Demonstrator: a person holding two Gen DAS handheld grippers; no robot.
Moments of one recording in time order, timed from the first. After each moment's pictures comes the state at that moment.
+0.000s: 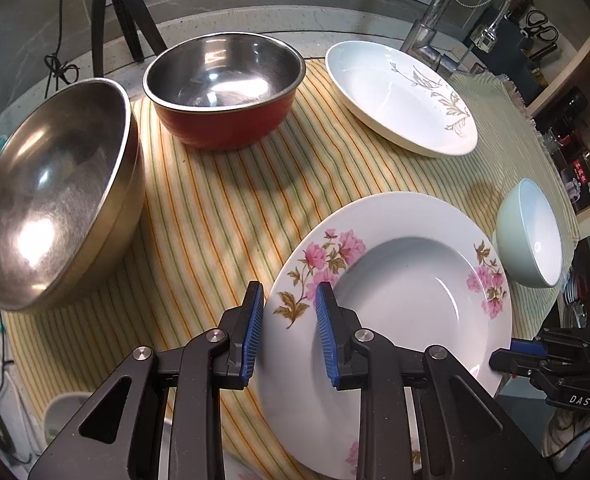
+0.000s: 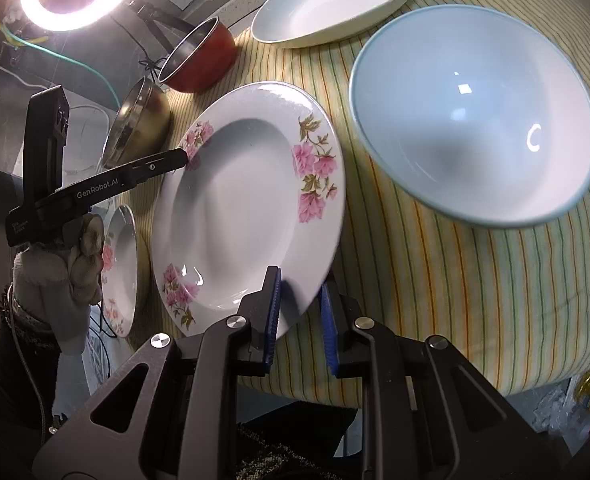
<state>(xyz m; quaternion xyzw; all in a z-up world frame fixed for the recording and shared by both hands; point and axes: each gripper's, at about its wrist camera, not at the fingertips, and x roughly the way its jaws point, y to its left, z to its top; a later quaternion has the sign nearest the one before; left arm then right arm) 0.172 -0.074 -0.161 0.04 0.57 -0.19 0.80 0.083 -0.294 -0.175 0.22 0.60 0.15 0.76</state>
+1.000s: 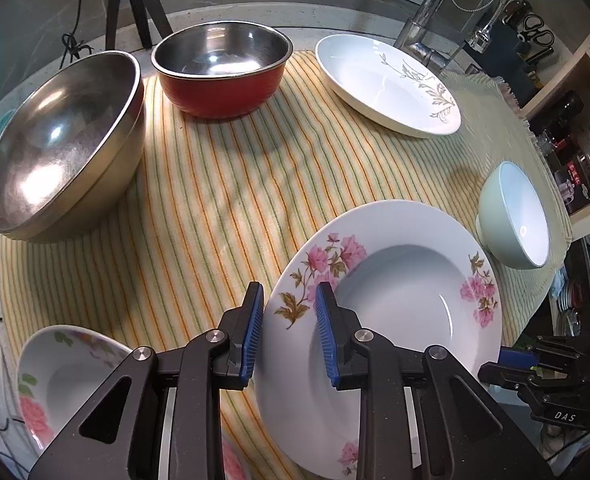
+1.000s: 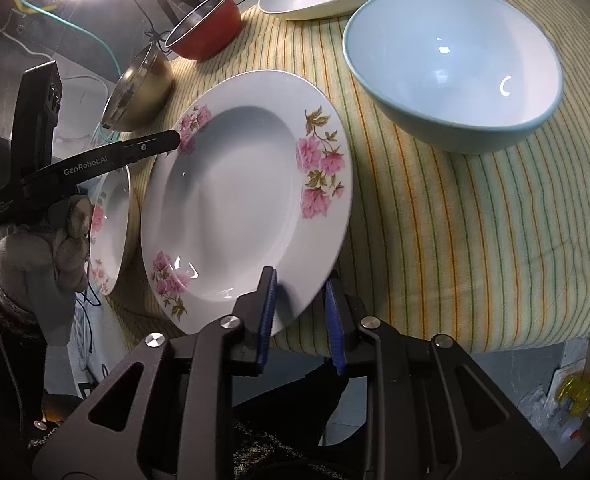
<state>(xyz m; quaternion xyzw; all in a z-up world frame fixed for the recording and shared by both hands) 0.149 -0.077 -0.158 0.02 0.57 -0.18 0.80 0.072 -0.281 -0.179 0.18 0.61 0.16 0.76</state>
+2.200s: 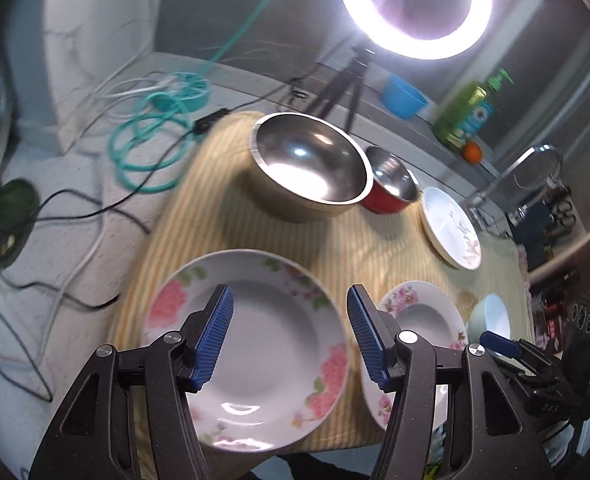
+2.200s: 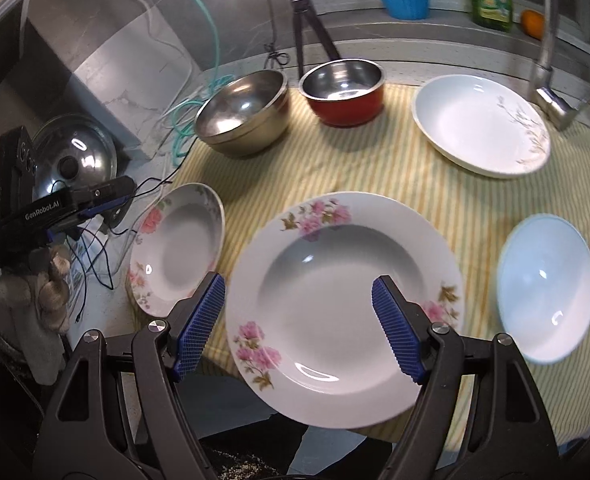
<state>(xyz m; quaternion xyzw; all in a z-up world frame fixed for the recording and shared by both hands) 0.053 0.088 -0.094 -0.21 0.46 -0.01 0.87 0.106 -0.191 -0.096 0.03 0.52 0.28 0.81</state>
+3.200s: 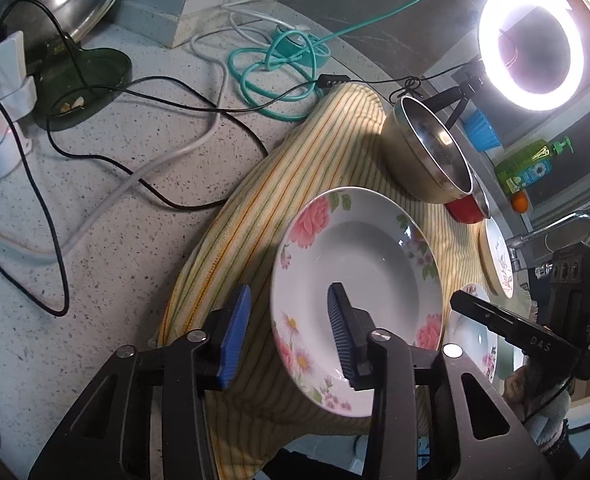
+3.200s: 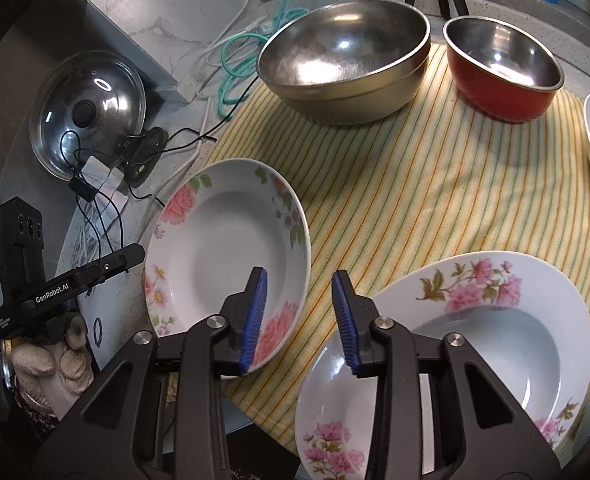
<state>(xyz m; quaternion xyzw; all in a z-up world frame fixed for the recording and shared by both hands) -0.009 0.154 -0.166 -0.32 0.47 0.07 0.82 0.159 -0.060 -0.156 -0.01 0.58 0.37 0.72</state>
